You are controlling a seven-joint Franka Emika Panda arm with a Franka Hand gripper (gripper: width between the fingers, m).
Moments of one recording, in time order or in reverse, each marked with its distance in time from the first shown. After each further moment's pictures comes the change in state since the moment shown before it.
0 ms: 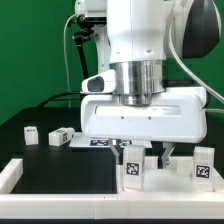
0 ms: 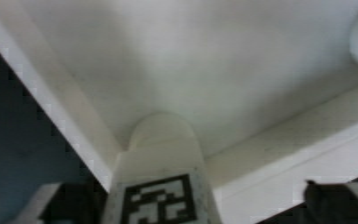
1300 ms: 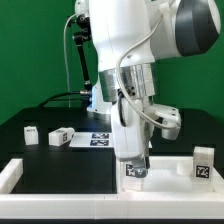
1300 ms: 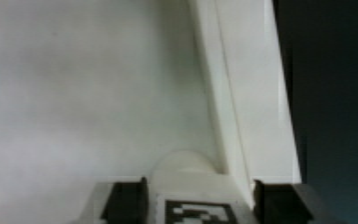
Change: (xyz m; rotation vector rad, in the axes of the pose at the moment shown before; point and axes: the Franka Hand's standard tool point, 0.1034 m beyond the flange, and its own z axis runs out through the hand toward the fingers) arm 0.009 -0.004 0.007 0.069 -0.094 1.372
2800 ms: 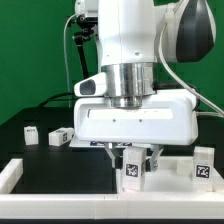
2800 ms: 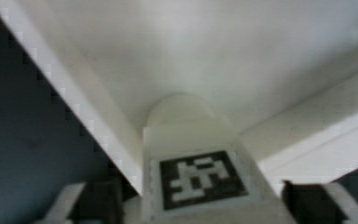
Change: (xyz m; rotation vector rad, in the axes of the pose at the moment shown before) arm 0.013 0.005 -0.004 -0.020 0.110 -1.224
